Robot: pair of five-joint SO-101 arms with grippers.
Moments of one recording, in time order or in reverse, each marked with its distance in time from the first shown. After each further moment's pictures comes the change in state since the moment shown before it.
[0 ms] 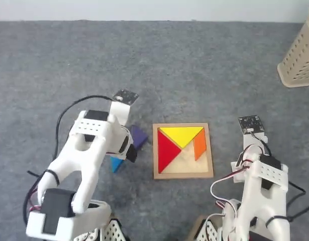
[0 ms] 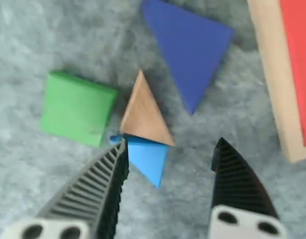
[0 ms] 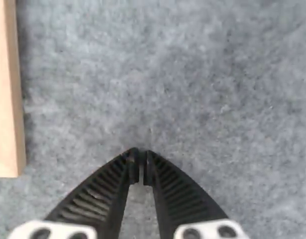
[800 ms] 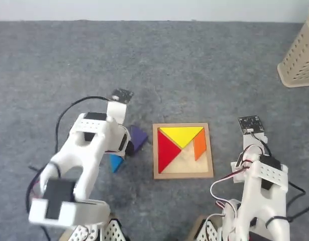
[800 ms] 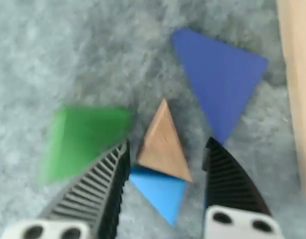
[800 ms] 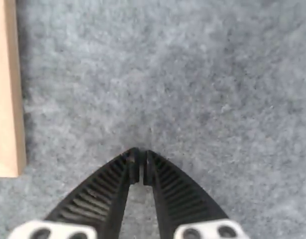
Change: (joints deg) left arm -2.6 7.6 0.9 -10.3 0.8; right arm 0.0 -0.2 0.3 -0.1 0.0
